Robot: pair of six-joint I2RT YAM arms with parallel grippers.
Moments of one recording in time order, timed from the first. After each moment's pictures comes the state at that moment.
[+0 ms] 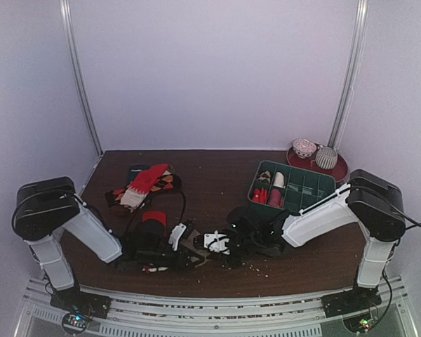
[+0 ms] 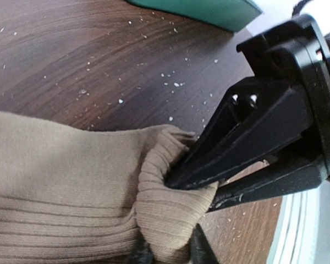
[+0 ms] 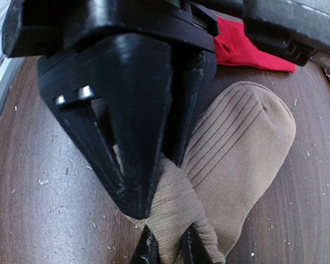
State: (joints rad) left arm -1.00 1.78 0.45 0.77 0.29 -0.49; right arm 1.06 1.87 0.88 0.24 -0.20 -0.47
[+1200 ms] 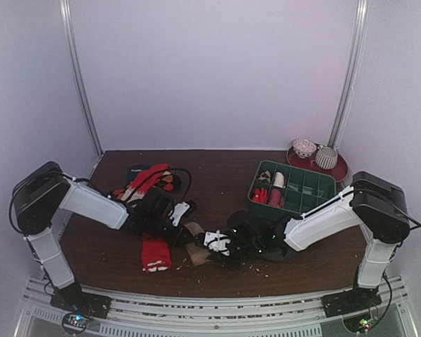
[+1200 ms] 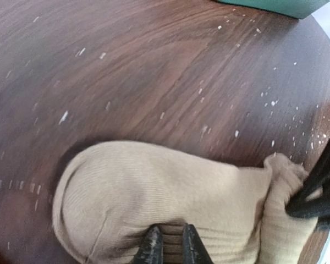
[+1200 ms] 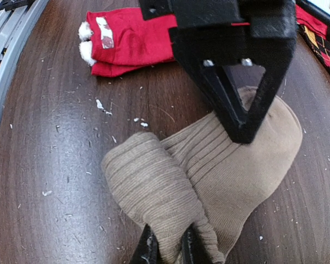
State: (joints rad) left arm -0.79 1.76 0.76 0.14 0.31 -0.17; right arm 1.10 1.84 0.85 0.23 -0.12 -0.31
